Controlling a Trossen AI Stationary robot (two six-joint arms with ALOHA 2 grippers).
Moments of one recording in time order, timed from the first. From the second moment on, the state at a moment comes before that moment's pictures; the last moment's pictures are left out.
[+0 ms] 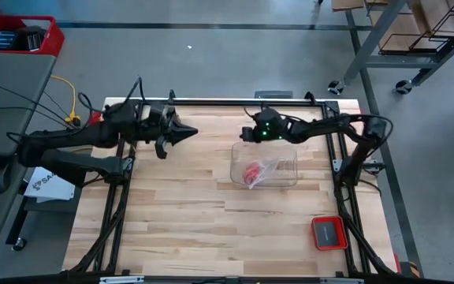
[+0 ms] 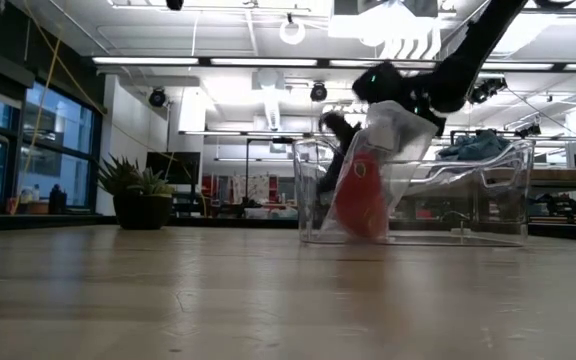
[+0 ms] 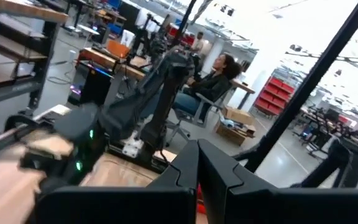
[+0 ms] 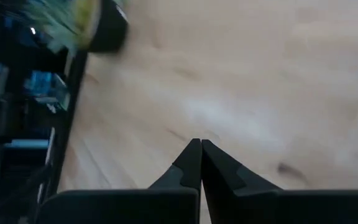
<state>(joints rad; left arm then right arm) 0.15 0.92 0.93 0.03 0.12 -0.44 -0.44 1.76 0.81 0.32 -0.21 0.97</state>
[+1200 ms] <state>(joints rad) 0.04 0.67 0.01 0.72 -0.26 -0.65 0.00 1.08 0.81 0.23 0.12 0.78</state>
